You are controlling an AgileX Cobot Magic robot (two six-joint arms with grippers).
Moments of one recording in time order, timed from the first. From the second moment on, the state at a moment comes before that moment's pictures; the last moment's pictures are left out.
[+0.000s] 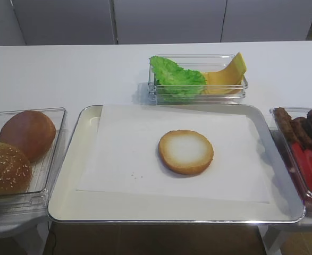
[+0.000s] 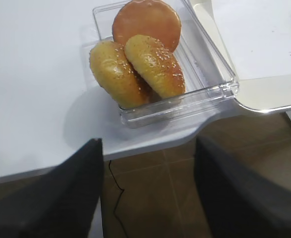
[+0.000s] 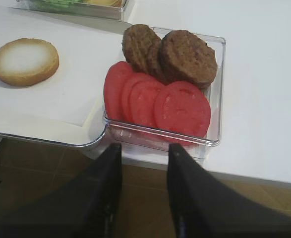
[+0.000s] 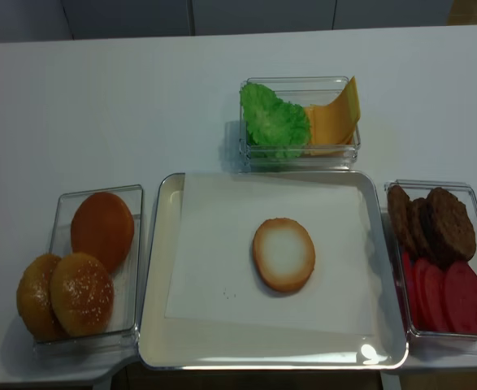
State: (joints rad) left arm 0.00 -0.02 -0.49 -0.08 1.19 0.08; right arm 0.13 -0.02 -0.49 0.08 1.13 -0.07
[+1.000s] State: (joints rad) left arm 0.00 -0.02 -0.49 -0.08 1.19 0.08; right arm 0.13 -0.02 -0.49 0.08 1.13 -0.07
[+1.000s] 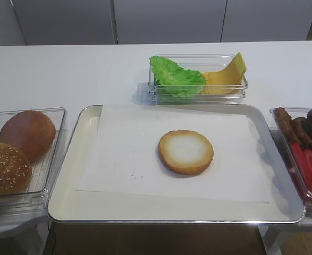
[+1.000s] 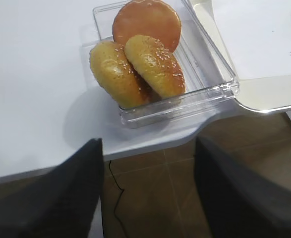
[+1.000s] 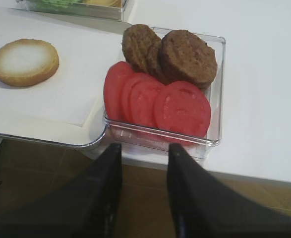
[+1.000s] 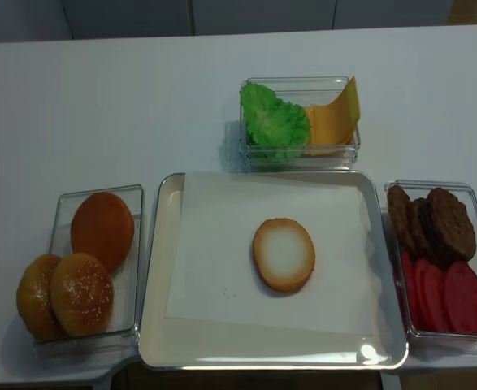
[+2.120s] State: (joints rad) left arm 0.00 -0.02 -0.49 -0.08 1.19 0.08; right arm 0.13 0.24 -0.62 0.20 1.08 -0.07
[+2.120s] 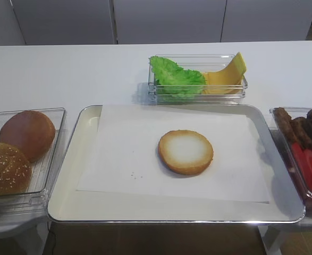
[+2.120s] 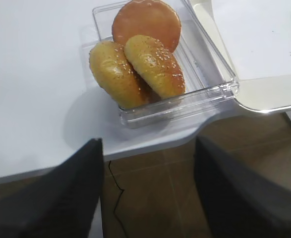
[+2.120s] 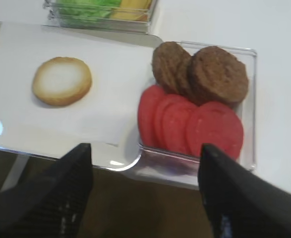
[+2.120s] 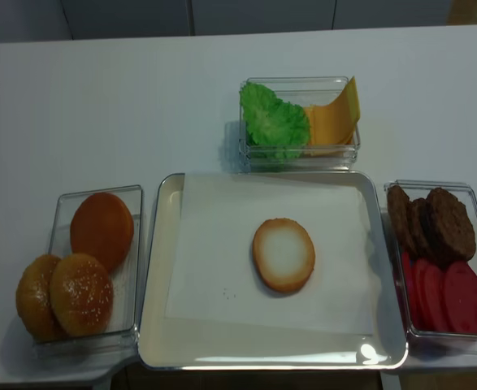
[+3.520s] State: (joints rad) left arm 0.00 -0.02 -0.49 -0.08 1.19 0.08; right arm 0.32 1.77 -1.57 0.45 0.78 -0.27
